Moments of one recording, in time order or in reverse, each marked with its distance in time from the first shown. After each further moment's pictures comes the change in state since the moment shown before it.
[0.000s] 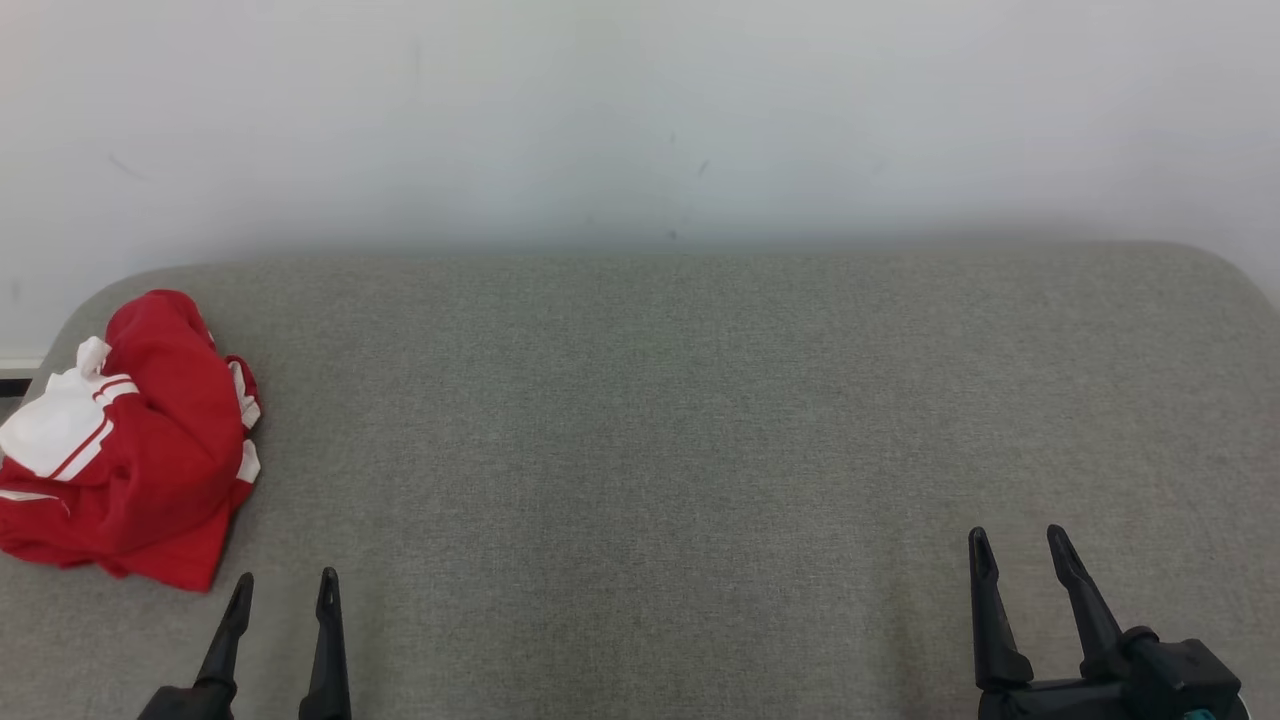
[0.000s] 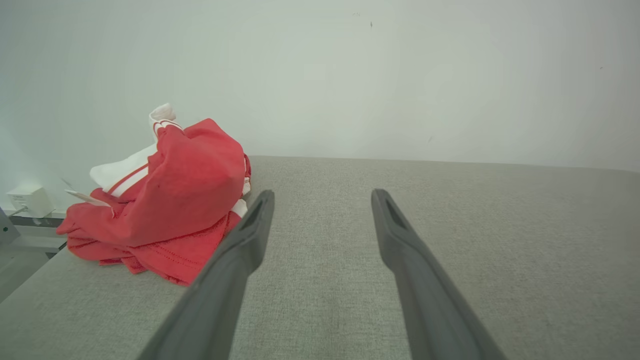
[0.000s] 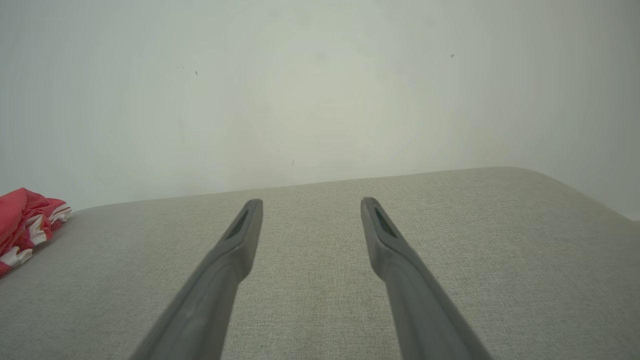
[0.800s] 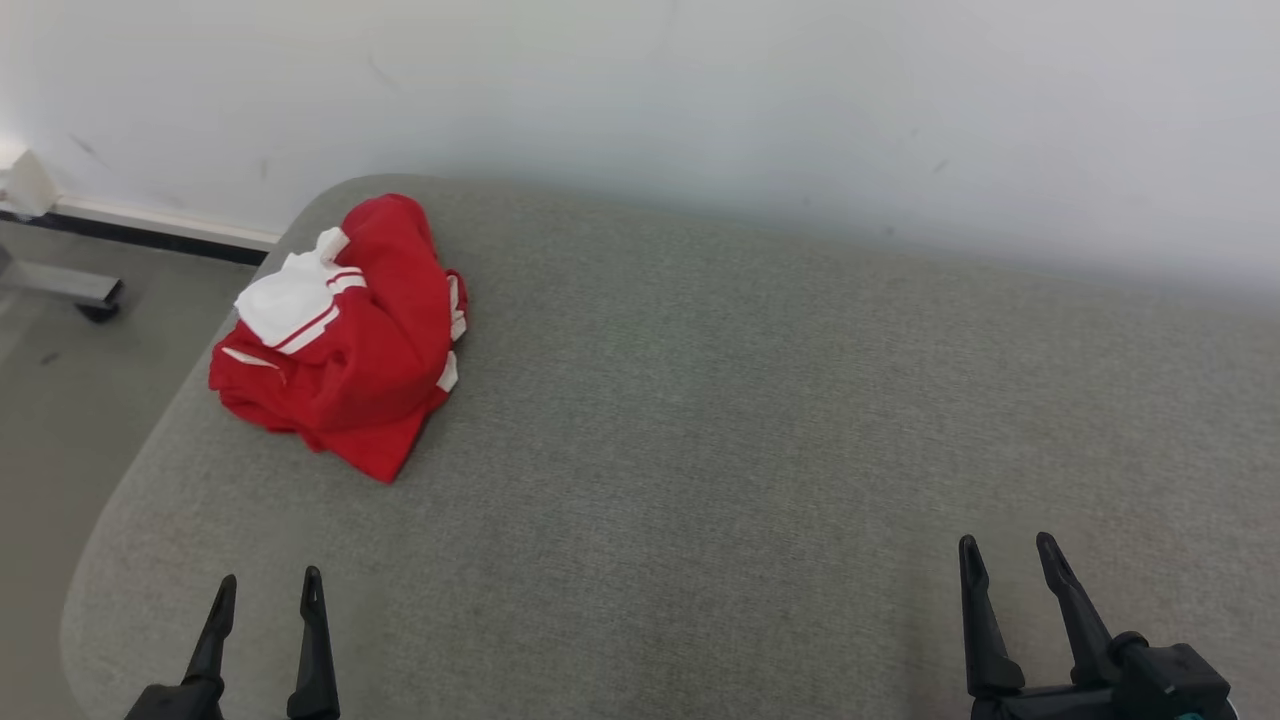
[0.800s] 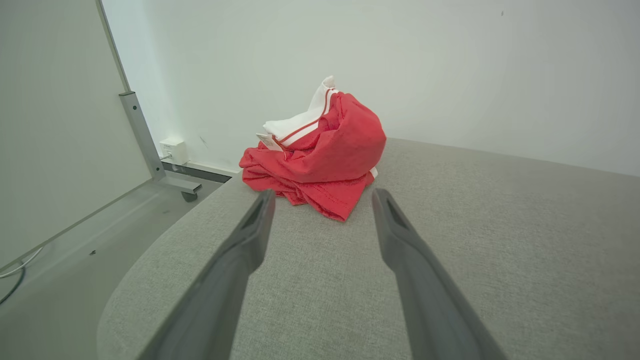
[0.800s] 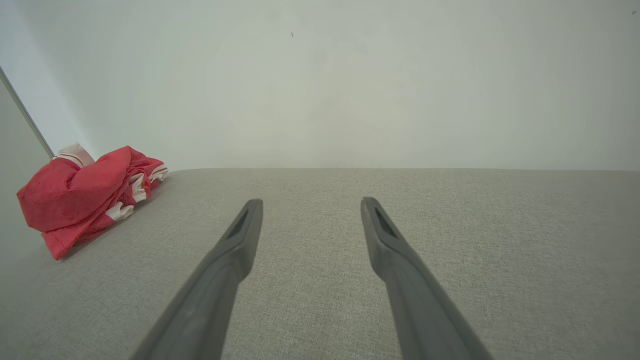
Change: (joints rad) left arm -0.011 -0.001 0.019 0.022 -0.004 0.021 0.000; right arm 0.006 0.000 0.014 0.009 0.007 0.000 0.000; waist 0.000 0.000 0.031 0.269
